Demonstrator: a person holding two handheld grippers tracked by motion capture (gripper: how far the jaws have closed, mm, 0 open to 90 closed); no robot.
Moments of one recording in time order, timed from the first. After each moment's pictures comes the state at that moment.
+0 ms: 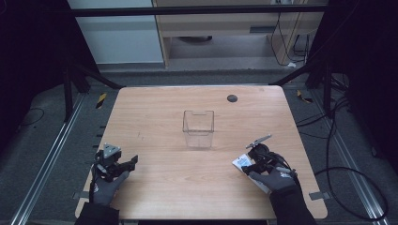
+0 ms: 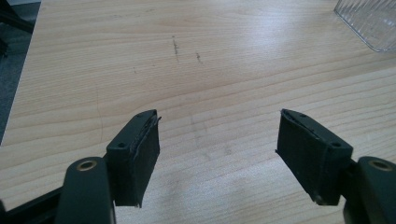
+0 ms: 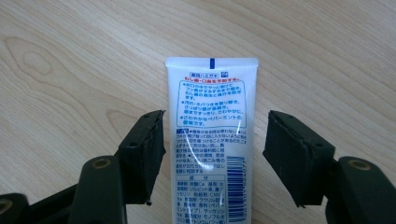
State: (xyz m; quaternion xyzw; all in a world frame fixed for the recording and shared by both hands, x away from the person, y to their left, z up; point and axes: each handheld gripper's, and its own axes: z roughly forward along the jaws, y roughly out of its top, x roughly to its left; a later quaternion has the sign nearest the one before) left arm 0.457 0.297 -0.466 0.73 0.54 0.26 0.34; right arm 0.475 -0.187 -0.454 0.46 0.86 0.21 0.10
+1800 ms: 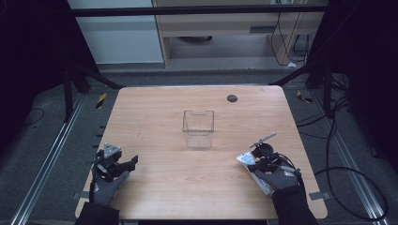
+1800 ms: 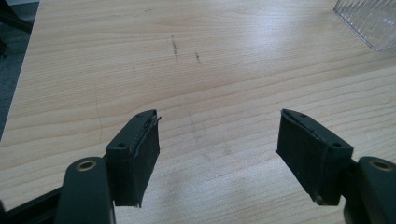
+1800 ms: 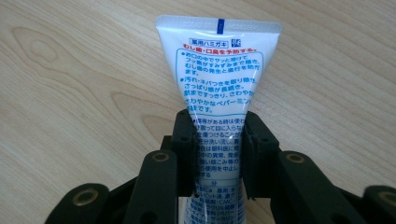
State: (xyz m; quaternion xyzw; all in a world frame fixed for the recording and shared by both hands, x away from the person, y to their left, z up) left arm 0.457 0.297 -0.467 0.73 0.54 0.26 0.34; right arm 0.473 -0.198 -0.445 0.48 0.85 0.20 0.07
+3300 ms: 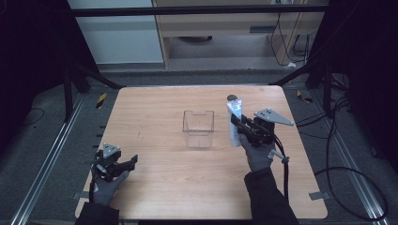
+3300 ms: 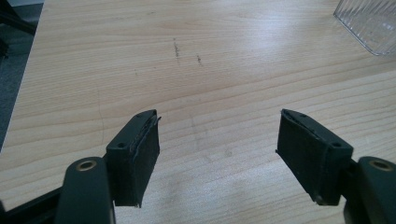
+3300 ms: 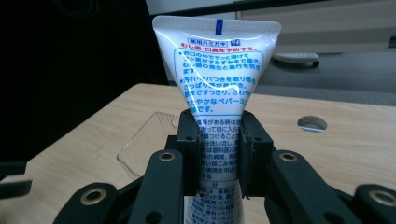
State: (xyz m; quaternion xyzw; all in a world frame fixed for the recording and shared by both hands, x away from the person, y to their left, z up) left arm 0.457 0.297 -0.466 0.72 0.54 0.26 0.35; right arm 0.488 -0.159 -0.362 0.46 0.64 0.56 0.24
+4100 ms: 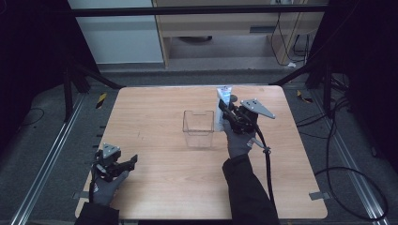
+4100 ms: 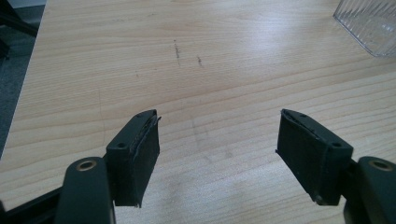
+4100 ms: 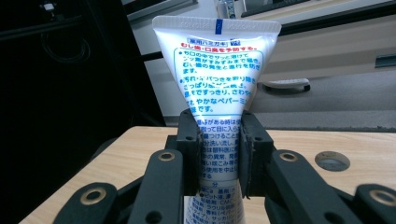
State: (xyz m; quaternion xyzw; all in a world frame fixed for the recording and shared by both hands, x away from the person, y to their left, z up) left arm 0.456 0.298 -0.465 0.72 0.54 0.26 0.35; right arm 0.524 -0.117 -0.362 0.48 0.58 0.60 0.27
